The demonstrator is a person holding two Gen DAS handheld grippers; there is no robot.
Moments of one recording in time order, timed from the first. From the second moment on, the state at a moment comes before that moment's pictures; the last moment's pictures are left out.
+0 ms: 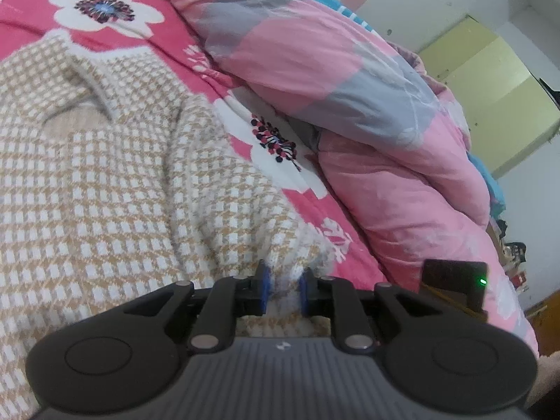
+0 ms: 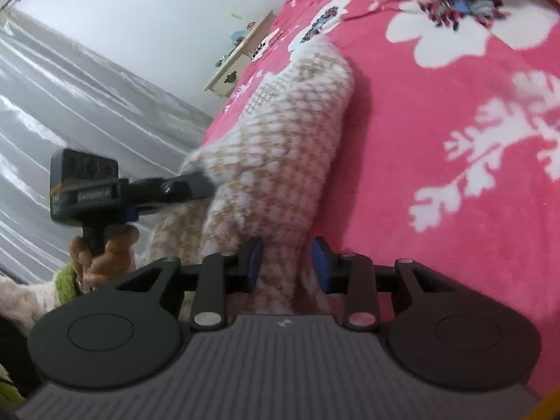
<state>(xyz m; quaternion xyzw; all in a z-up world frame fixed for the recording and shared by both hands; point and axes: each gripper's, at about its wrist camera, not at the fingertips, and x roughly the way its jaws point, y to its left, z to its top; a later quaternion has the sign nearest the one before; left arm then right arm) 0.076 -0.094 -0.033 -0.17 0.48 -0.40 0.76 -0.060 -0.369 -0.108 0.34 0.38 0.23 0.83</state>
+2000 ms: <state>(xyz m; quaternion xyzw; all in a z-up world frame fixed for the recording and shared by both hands) 0.072 -0.147 -0.081 0.04 0.47 -0.45 0.76 -0.102 -0.397 -0.005 -0.04 0.29 0.11 0.95</state>
